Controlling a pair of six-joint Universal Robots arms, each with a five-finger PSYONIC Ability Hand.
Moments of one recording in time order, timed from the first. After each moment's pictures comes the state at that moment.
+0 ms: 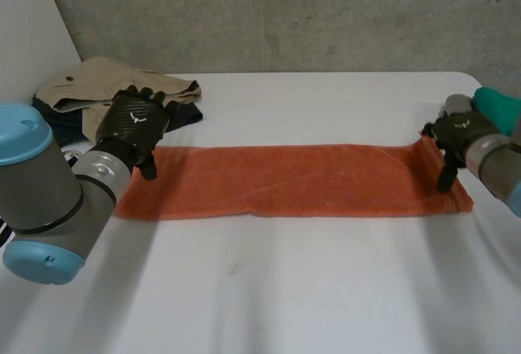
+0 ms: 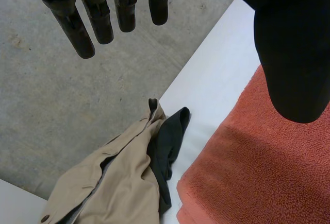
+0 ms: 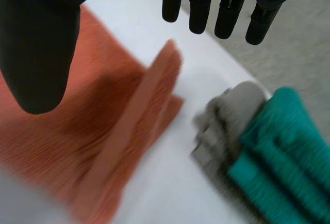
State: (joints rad) left arm 4.37 -1.92 -1.62 3.46 -1.49 3.74; right arm 1.70 -0.98 1.23 0.16 1.52 2.60; left_hand 0.19 0.21 0.22 0.21 0.05; right_hand 0.28 0.28 0.29 0.28 0.12
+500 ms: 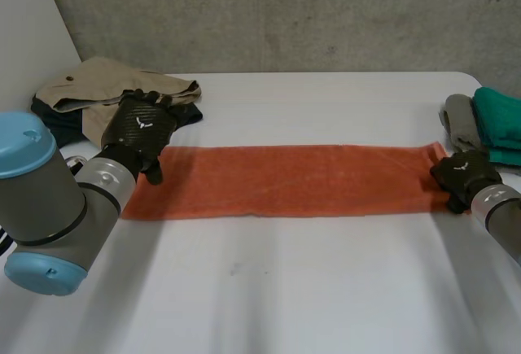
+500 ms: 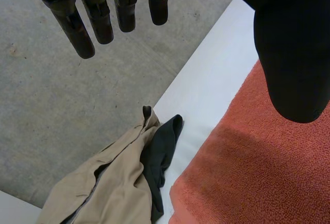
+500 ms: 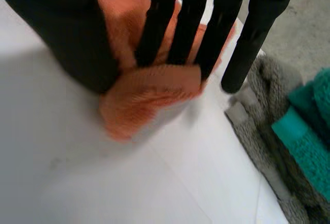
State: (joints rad) left arm 4.34 -1.90 -1.66 3.48 -1.49 3.74; right arm 1.56 -0.96 1.58 -0.21 1.35 2.38; left_hand 0.19 0.21 0.22 0.21 0.05; right_hand 1.04 1.03 1.01 1.02 0.83
